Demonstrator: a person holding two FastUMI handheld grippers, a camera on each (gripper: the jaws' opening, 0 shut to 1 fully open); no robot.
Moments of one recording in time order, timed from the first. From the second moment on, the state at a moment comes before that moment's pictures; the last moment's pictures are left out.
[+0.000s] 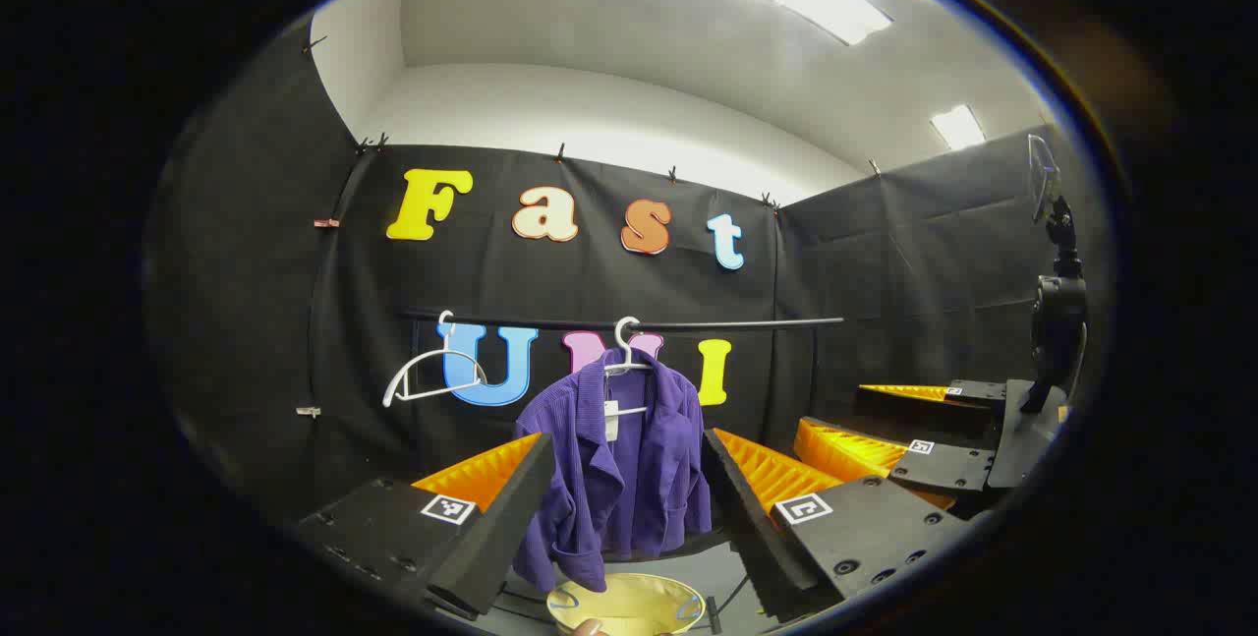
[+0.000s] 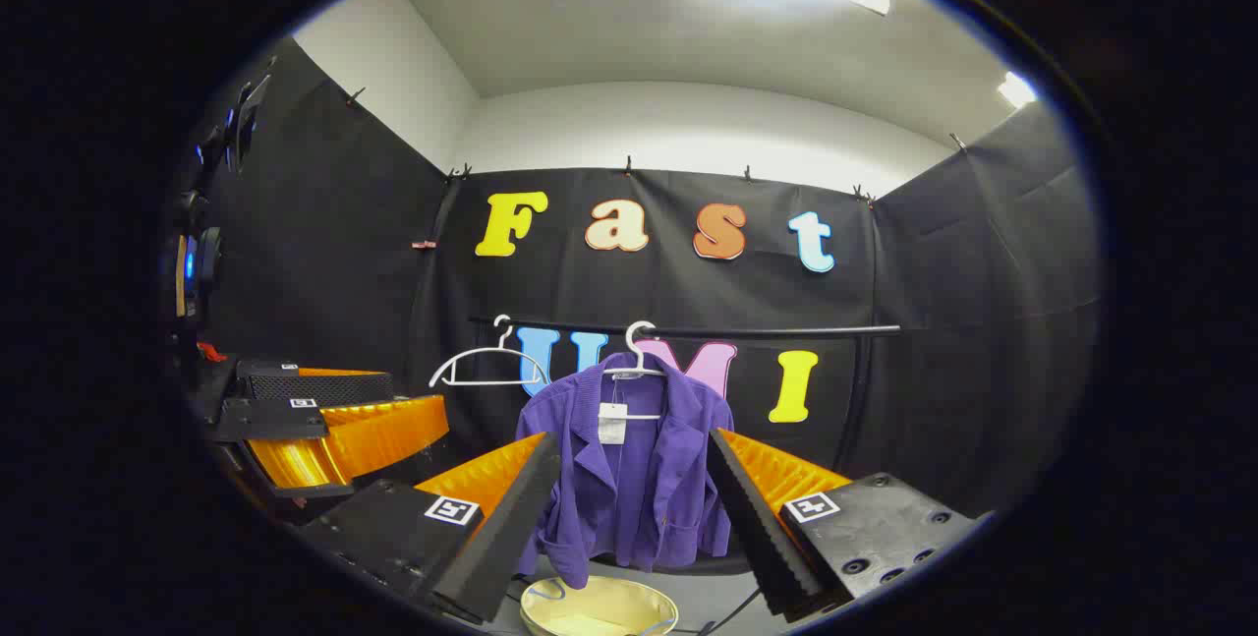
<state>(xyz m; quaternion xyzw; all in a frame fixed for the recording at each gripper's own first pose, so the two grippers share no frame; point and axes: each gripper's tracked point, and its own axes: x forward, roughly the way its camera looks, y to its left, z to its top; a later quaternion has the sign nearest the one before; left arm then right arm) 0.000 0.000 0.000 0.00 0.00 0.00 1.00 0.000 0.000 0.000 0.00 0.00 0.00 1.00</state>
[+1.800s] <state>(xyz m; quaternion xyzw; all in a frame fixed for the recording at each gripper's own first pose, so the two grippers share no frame) -0.018 0.025 0.001 -0.03 -0.01 -0.06 1.00 -0.023 0.019 -0.003 -0.03 0.02 -0.07 1.00</state>
